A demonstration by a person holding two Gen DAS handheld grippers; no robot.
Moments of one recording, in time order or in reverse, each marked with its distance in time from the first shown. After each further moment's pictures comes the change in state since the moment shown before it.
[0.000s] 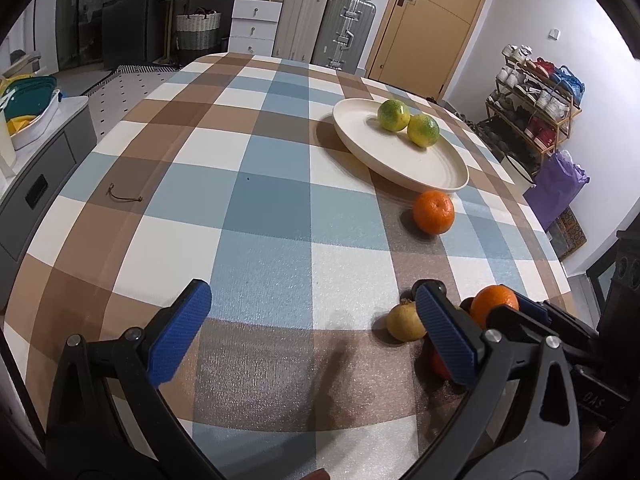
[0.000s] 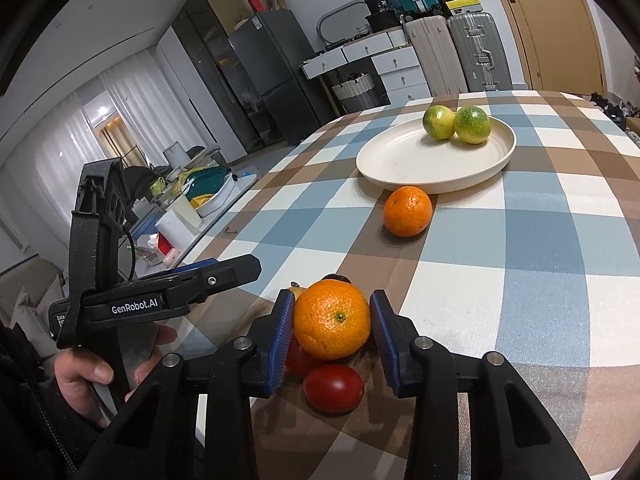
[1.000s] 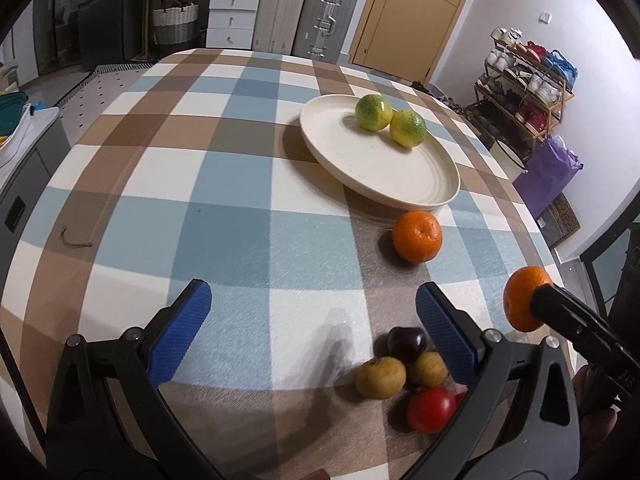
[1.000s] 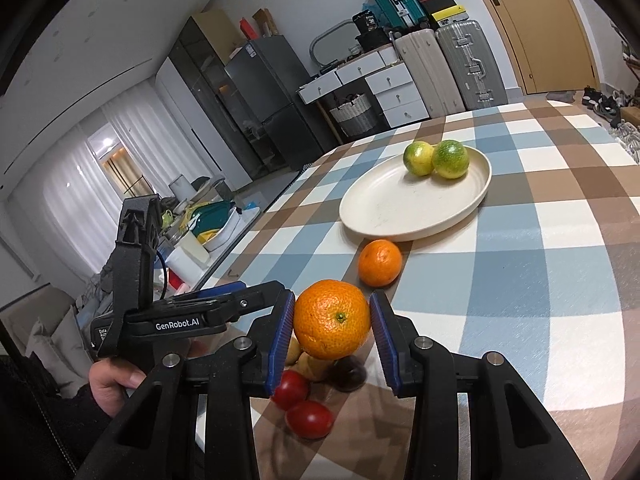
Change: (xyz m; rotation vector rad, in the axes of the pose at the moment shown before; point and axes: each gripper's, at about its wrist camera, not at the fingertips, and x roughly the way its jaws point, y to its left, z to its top) left arm 0.037 -0.028 0.041 0.048 0.065 -0.040; right arm -0.025 -0.033 0.032 0.067 -0.070 0.034
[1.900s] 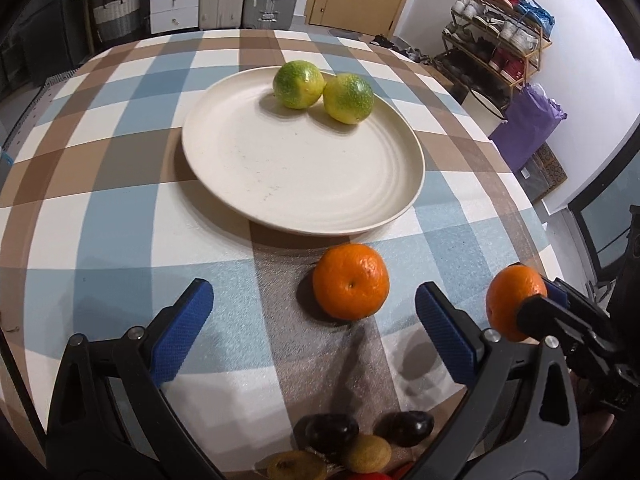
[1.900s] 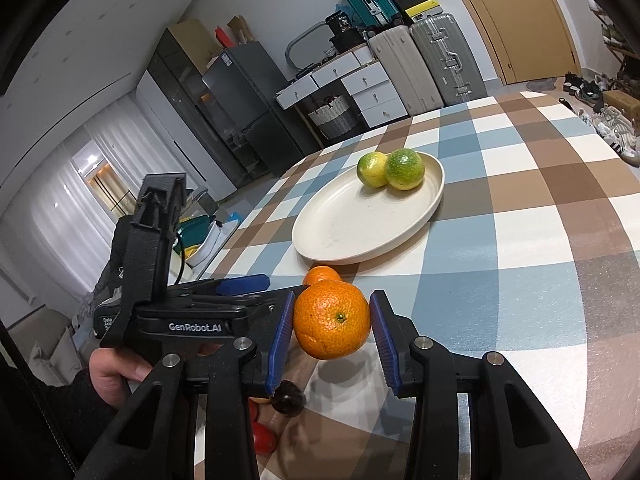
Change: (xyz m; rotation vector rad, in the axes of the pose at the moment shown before) left arm 0.078 -0.067 0.047 0.142 0.152 -0.078; right arm -0.012 -0.038 0.016 0.071 -0.004 -0.036
